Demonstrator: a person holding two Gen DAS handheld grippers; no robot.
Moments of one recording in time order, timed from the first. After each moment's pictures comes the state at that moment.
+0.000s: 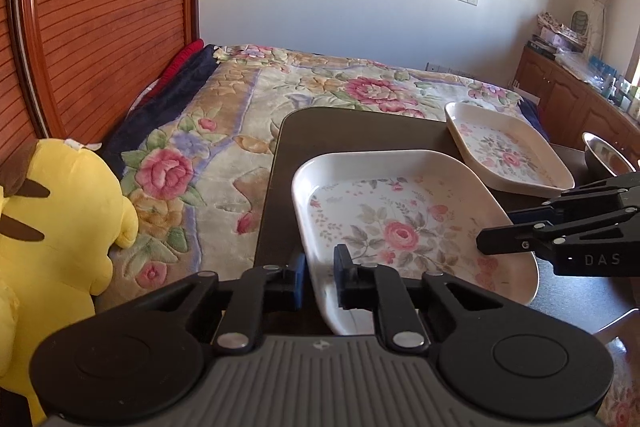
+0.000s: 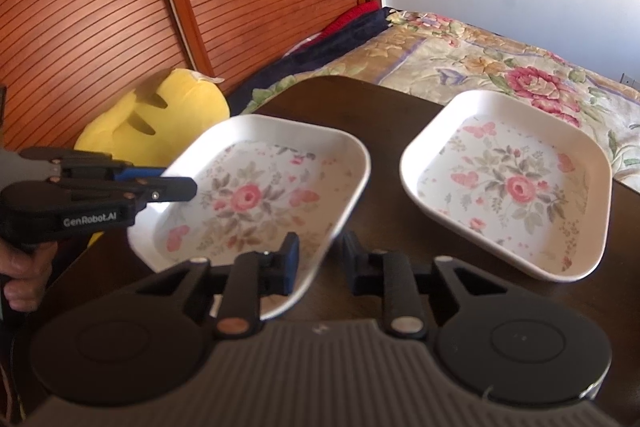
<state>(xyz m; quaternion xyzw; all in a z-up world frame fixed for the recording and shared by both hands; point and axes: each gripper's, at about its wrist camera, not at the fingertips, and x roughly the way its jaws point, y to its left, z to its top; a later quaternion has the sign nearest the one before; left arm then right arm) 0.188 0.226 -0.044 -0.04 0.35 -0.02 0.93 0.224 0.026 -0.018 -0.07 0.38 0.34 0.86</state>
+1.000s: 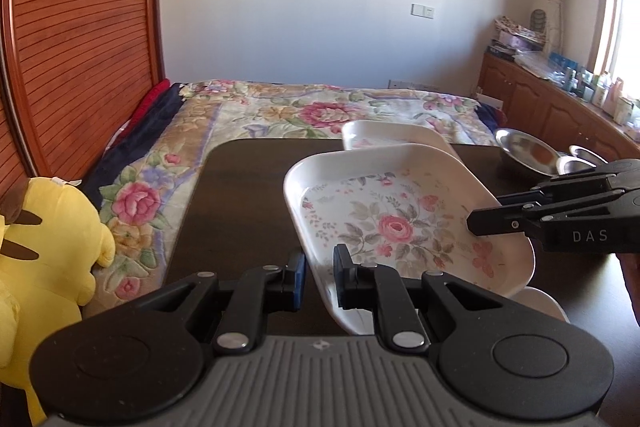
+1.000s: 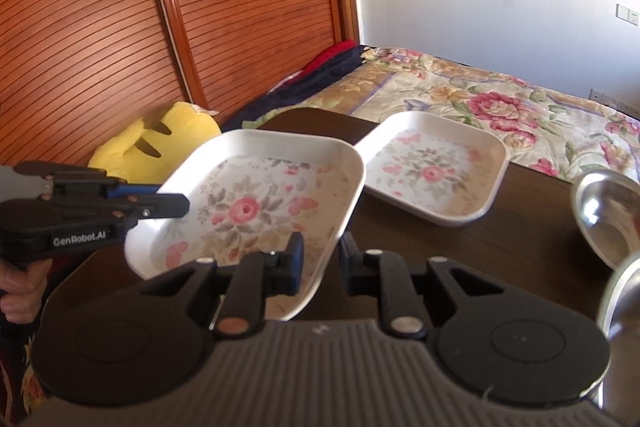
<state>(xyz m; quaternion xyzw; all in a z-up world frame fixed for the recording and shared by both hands) 0.121 0.145 -0.004 -0.01 0.31 -0.06 0.95 0.166 -0.053 0.020 -0.05 0.33 0.32 0.89</state>
